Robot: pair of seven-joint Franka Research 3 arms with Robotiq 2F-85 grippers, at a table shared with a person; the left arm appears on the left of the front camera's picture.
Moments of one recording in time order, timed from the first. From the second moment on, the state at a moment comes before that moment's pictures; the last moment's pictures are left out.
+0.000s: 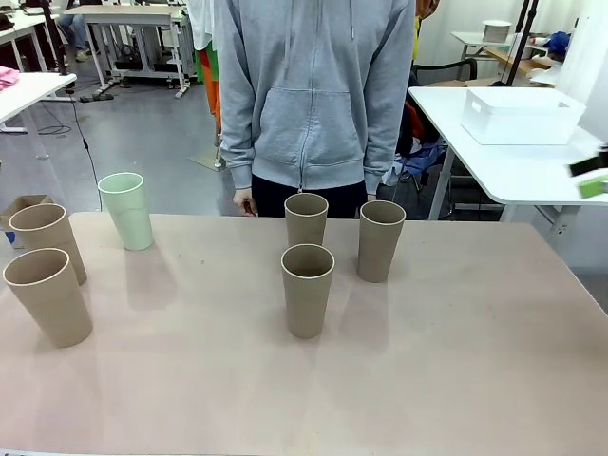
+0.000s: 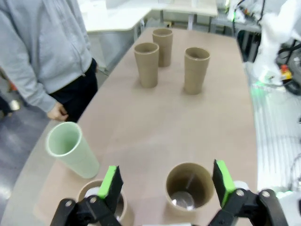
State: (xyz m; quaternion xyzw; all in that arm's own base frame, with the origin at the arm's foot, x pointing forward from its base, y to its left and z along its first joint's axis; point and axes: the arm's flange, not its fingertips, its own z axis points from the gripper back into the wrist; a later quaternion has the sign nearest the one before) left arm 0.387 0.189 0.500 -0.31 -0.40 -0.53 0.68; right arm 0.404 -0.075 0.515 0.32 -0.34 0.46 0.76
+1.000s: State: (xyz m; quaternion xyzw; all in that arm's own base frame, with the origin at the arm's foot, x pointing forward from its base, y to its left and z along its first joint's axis) left arm 0.459 0.323 0.402 -0.39 -0.49 -0.53 0.57; right arm 0.495 -0.035 0.401 0.42 -0.34 0.51 0.67
